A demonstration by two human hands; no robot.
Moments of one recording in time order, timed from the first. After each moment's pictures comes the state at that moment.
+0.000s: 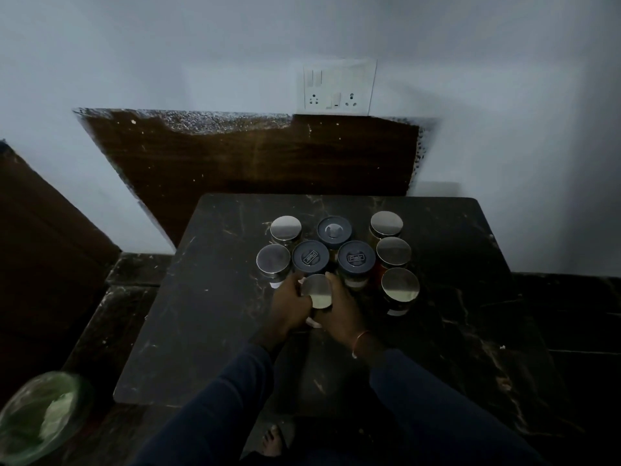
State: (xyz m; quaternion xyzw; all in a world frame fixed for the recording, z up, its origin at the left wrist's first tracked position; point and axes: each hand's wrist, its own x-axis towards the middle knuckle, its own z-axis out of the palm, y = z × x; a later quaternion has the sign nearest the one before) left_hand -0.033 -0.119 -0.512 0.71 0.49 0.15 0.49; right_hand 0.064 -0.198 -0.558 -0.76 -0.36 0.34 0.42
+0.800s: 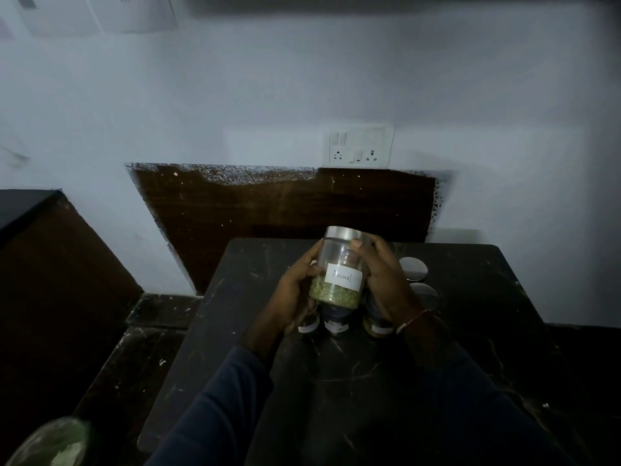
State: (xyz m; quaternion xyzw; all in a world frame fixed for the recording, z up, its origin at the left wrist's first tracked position) left_hand -0.052 -0.073 -0.383 0.46 0.15 0.23 0.84; right_hand 0.088 -0.145 -0.399 -0.55 -0.29 0.37 0.69
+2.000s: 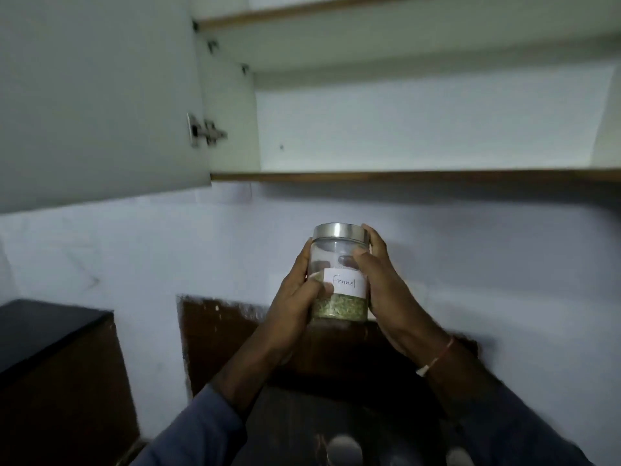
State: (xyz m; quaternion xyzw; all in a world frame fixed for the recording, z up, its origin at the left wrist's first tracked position) left_hand -0.056 0.006 -0.182 0.66 0.08 0.42 0.61; right_hand 0.070 -0.063 -0.167 -0.44 -0.52 0.28 0.68
